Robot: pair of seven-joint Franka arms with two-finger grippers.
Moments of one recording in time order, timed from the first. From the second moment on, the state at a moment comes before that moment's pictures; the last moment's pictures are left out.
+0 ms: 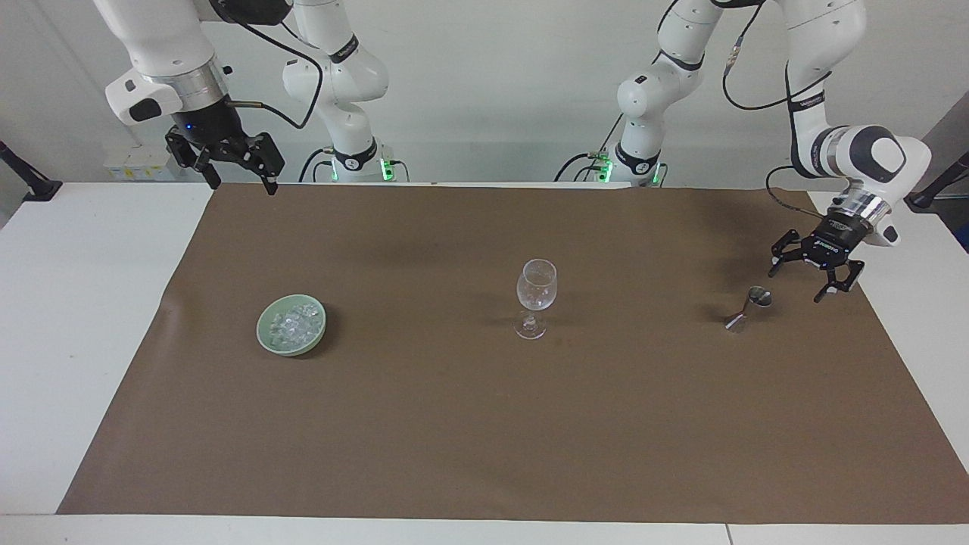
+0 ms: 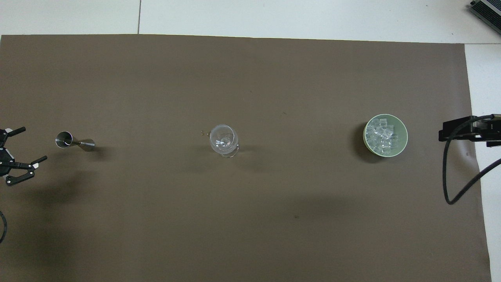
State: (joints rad) left arm 0.57 0.11 -0.01 -2.24 -1.25 2.03 -0.64; right arm 0.06 -0.08 -0.08 -1.61 -0.02 1.55 0.11
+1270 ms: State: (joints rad) left arm 0.57 0.22 -0.01 -2.25 -1.35 1.96 -0.62; right arm 0.06 -0.08 -0.08 -1.61 -0.02 1.55 0.11
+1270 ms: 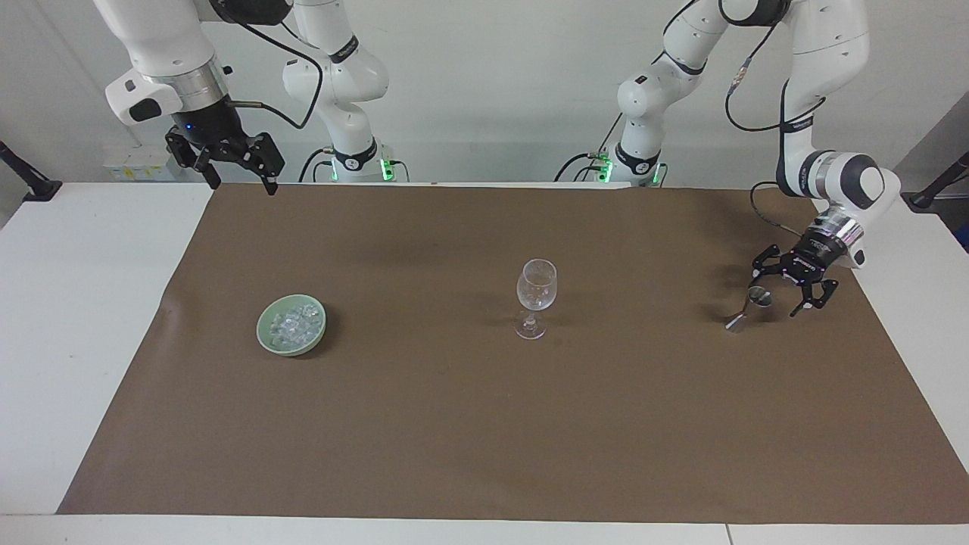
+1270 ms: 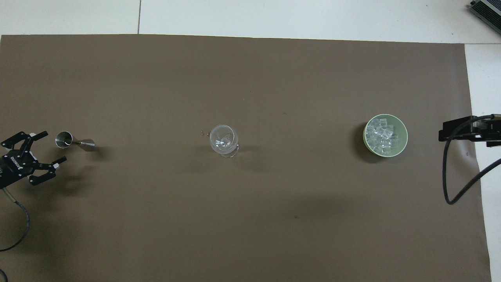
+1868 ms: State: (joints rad) left arm 0.57 0.25 -0.01 -2.26 -1.38 1.92 -0.60; right arm 0.06 -0.08 -0.08 -1.61 -0.02 1.55 0.11
